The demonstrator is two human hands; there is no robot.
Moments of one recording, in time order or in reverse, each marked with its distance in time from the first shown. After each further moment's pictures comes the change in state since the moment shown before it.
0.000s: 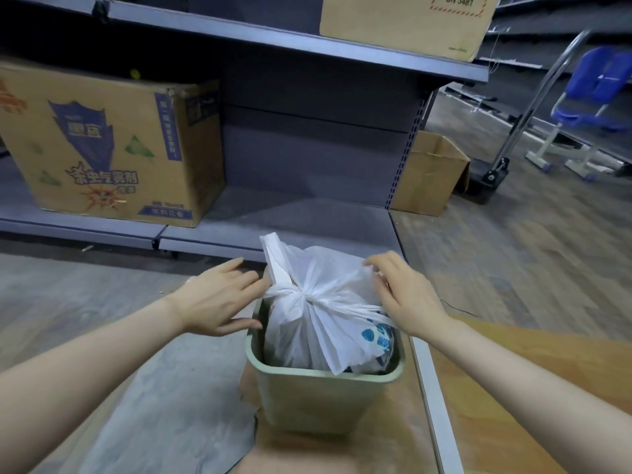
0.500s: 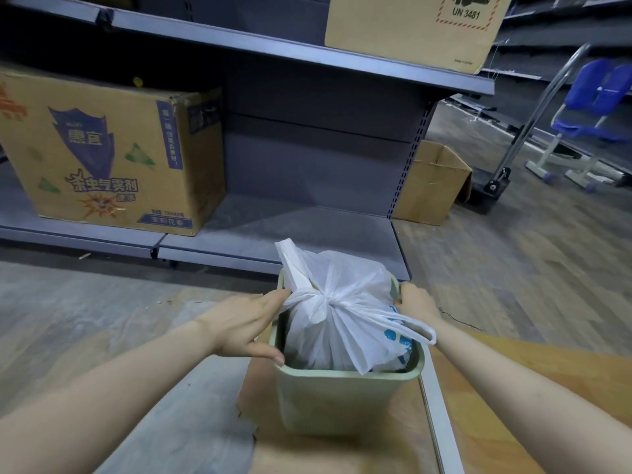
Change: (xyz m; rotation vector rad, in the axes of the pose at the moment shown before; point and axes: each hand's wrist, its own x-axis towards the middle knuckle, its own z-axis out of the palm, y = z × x) left_hand 0.024 0.018 0.008 -0.402 -0.314 -0.193; right_hand 0.034 0.049 0.038 -0.056 -0.352 0.640
